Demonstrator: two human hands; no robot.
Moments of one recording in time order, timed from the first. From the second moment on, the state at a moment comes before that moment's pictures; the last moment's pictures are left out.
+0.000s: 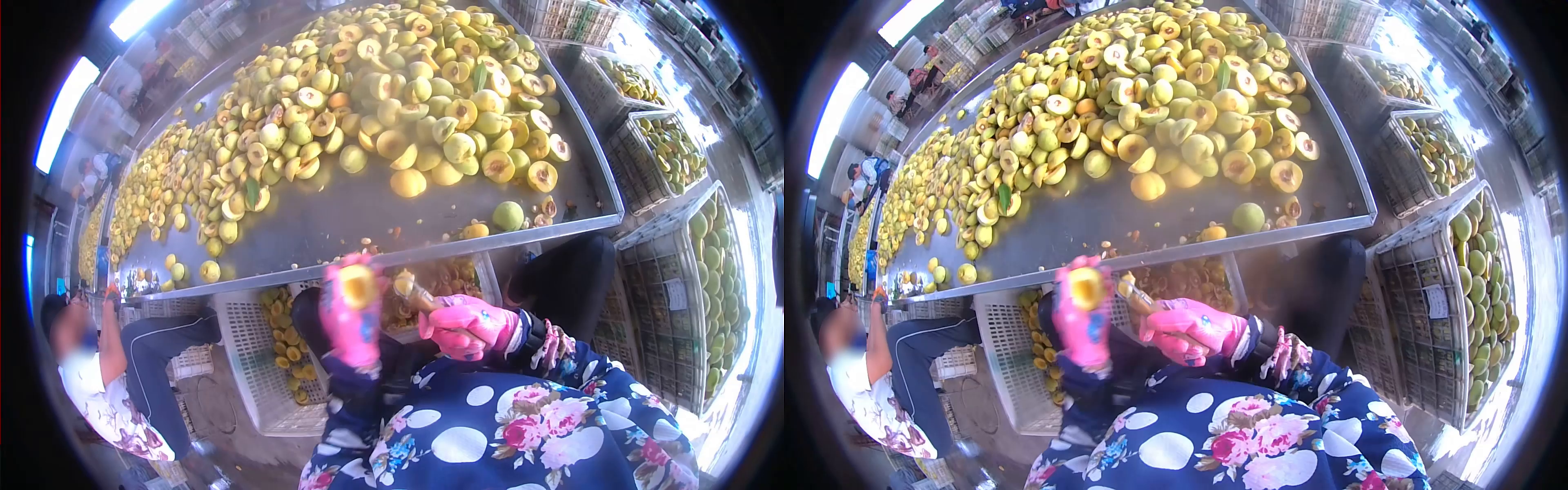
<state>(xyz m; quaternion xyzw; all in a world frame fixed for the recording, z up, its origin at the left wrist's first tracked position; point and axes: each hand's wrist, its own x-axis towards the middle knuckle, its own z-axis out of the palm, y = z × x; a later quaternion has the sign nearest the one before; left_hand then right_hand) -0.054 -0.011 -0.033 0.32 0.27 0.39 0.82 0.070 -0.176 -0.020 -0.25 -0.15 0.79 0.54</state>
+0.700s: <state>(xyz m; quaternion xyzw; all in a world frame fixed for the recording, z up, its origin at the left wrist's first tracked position) 0.159 0.121 -0.092 0.72 0.43 0.05 0.54 0.105 -0.222 -0.071 -0.71 -0.39 0.50 0.29</state>
